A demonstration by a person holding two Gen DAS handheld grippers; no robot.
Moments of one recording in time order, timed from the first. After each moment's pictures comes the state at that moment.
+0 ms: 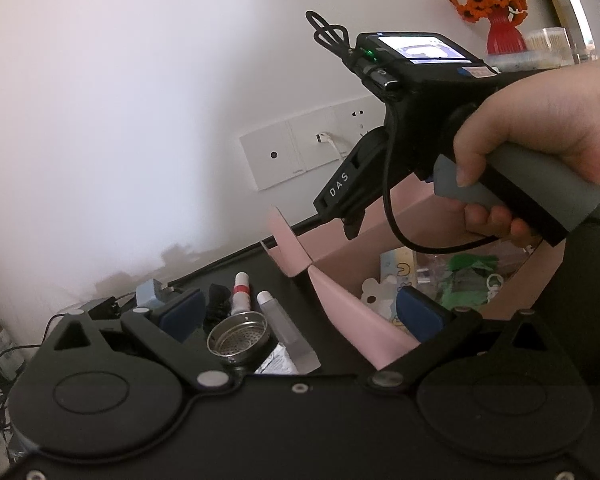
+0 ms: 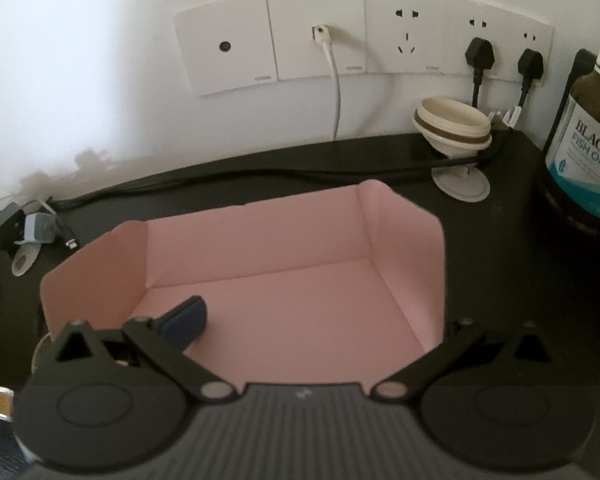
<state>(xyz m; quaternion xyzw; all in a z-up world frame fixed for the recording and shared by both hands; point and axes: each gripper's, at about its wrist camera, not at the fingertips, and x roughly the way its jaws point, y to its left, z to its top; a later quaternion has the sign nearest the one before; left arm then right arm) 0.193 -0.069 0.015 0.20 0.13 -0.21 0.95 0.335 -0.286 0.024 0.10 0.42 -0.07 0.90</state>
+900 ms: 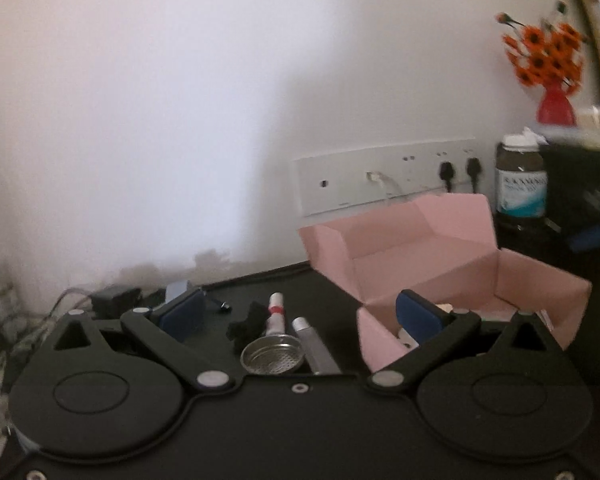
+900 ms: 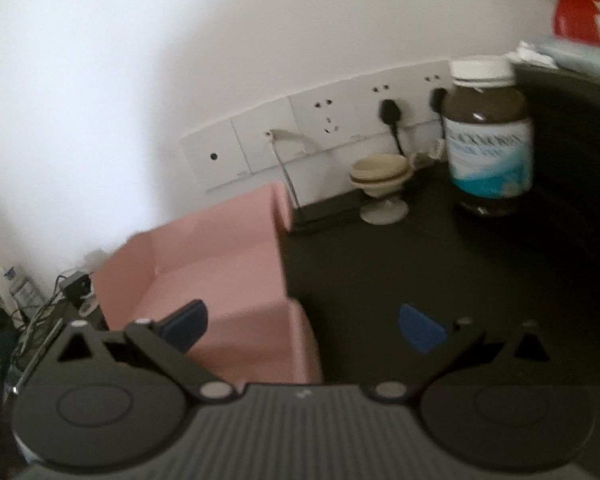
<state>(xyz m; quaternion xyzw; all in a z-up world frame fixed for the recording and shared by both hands) 0.200 -0.036 0.042 0.08 0.13 -0.17 0.97 0.180 -0.350 0.037 0.19 0.26 -0.03 0.95</state>
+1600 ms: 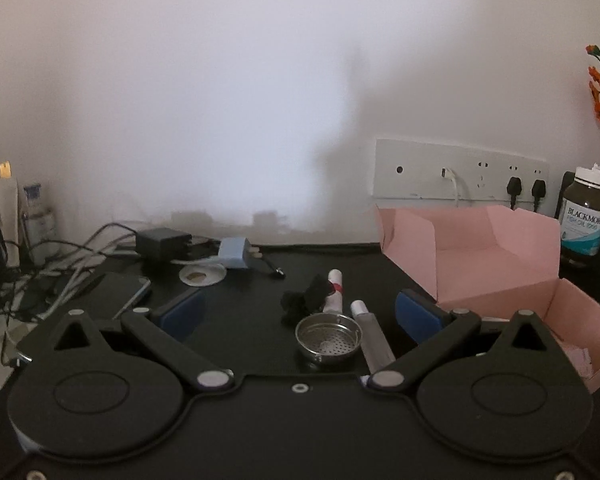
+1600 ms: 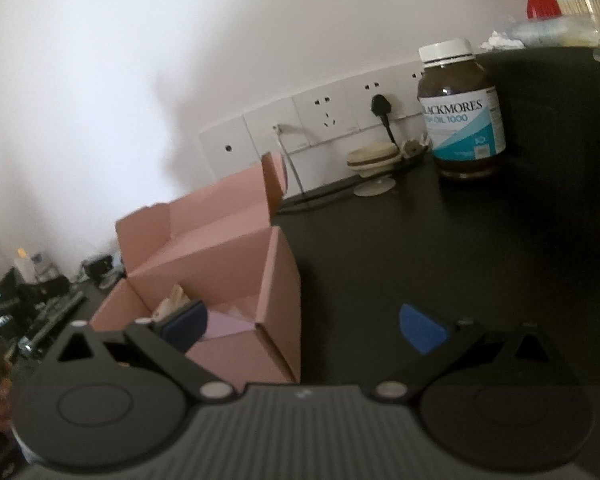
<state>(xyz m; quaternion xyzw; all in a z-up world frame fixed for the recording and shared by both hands) 0.221 -0.004 0.036 0.02 0.17 -0.09 0.98 0.120 -0.342 0.000 0.20 0.21 0.00 0.96</state>
